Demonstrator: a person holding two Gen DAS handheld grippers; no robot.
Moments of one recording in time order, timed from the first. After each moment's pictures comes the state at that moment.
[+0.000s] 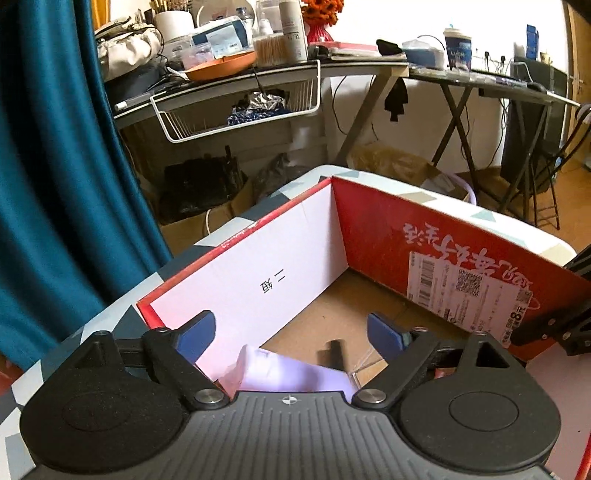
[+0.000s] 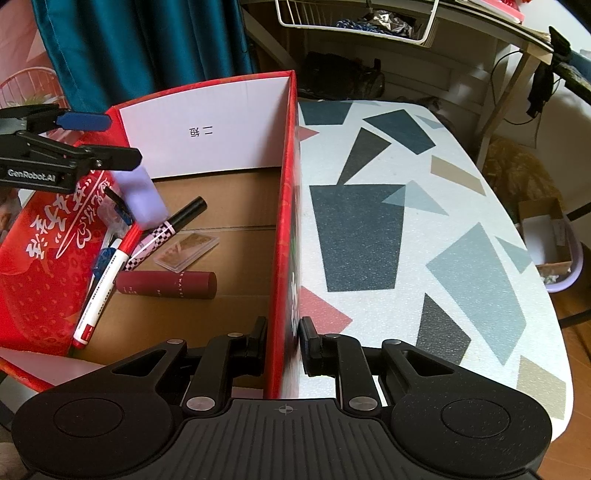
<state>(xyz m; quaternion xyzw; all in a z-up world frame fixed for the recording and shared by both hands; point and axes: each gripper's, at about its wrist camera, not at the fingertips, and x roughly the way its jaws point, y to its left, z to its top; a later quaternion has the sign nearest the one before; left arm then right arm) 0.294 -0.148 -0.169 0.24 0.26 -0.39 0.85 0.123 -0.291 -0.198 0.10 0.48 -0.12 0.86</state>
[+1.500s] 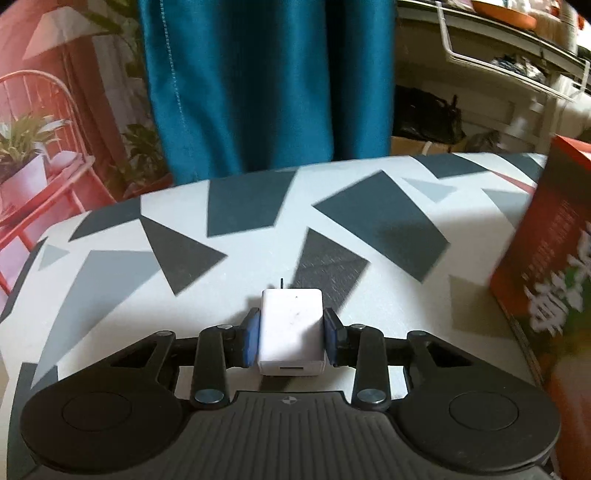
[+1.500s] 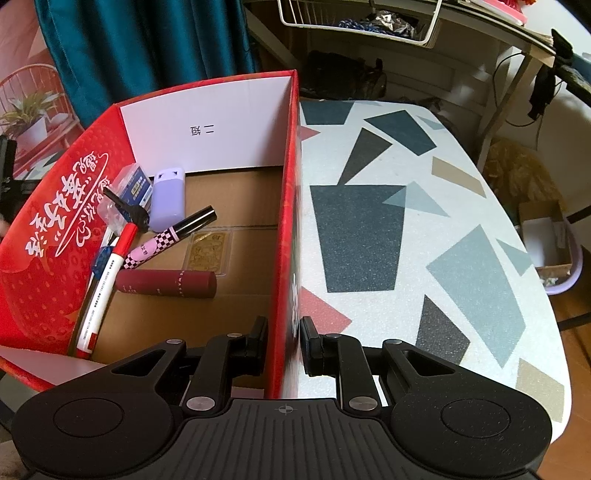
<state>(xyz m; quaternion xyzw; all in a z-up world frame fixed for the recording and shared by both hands) 0.394 0.006 -0.248 0.11 0.37 -0.11 0.91 0.122 -0.291 -0.198 0.10 0.48 -0.12 0.86</state>
